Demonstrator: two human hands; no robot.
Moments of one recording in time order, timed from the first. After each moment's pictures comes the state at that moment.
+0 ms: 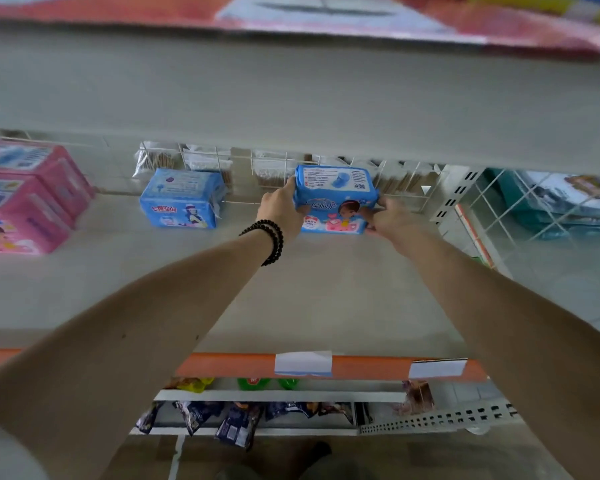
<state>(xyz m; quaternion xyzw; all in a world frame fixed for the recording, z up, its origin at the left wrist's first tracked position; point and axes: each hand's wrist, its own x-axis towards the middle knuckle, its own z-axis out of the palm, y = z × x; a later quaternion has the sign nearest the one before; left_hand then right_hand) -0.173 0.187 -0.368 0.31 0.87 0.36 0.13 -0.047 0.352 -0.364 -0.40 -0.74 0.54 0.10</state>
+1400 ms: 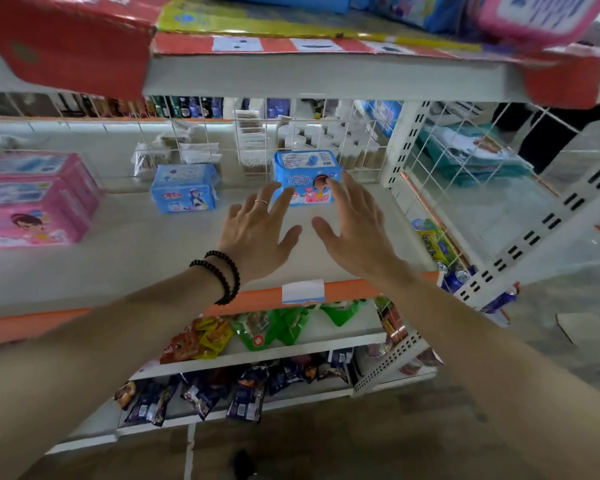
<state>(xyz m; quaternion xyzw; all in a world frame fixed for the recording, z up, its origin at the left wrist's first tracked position) -0.061 0.032 -0.312 0.53 0.83 0.14 -0.08 0.081 0.158 -0.296 -0.27 -0.93 0.15 0.19</state>
